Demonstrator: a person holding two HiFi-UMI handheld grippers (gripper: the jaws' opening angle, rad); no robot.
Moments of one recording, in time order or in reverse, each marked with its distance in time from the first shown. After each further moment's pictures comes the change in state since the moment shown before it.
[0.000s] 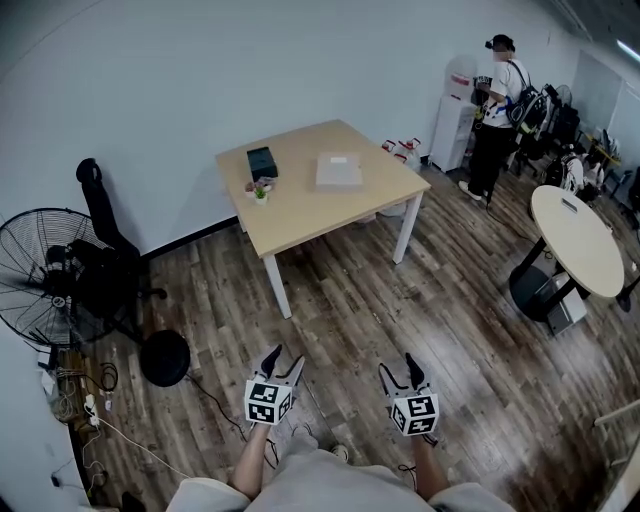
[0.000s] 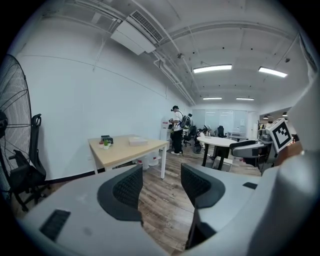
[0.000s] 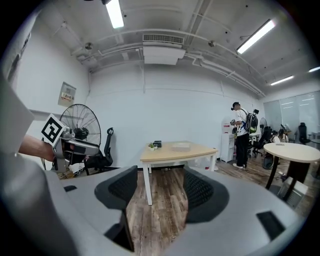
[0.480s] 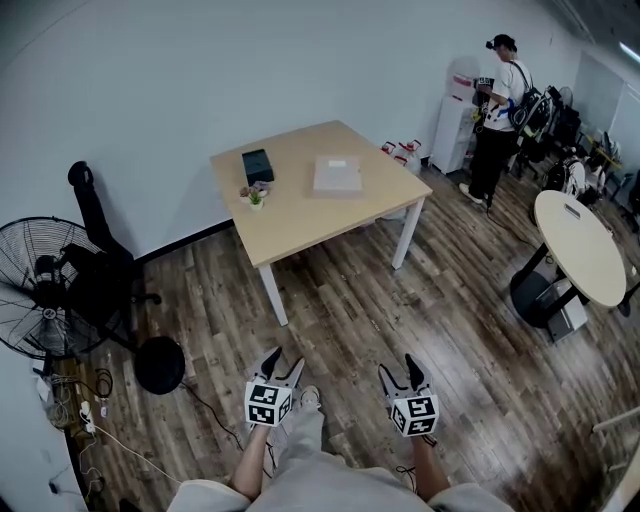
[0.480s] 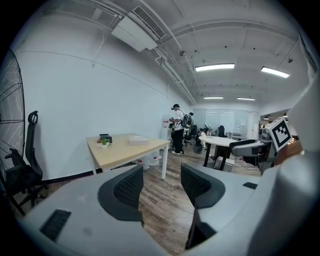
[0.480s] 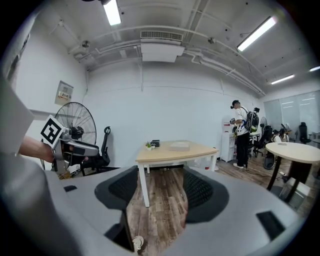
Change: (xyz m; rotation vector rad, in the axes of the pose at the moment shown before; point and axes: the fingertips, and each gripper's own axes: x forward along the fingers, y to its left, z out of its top) left arm 0.053 0.023 0.001 -0.012 0.009 -0.003; right arm 0.052 -0.025 0.004 0.004 0.009 -0.003
